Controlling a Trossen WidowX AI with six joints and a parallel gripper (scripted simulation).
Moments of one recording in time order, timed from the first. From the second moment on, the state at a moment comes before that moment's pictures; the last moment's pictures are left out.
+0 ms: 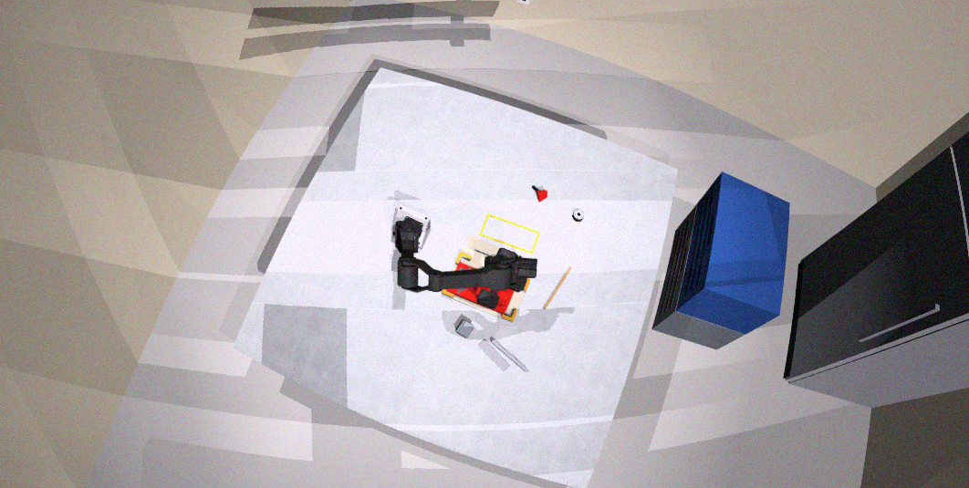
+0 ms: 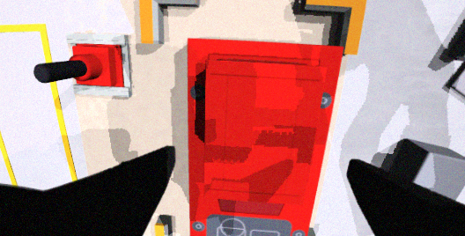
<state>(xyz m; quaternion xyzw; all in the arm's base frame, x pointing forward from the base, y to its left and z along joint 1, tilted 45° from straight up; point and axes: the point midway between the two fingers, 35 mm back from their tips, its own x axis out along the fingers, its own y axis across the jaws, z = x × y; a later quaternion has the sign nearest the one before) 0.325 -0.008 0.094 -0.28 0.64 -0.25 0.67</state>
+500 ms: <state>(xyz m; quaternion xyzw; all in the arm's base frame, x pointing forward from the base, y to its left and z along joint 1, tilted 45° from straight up) 0.326 -0.015 0.087 -0.28 0.64 -0.25 0.67</state>
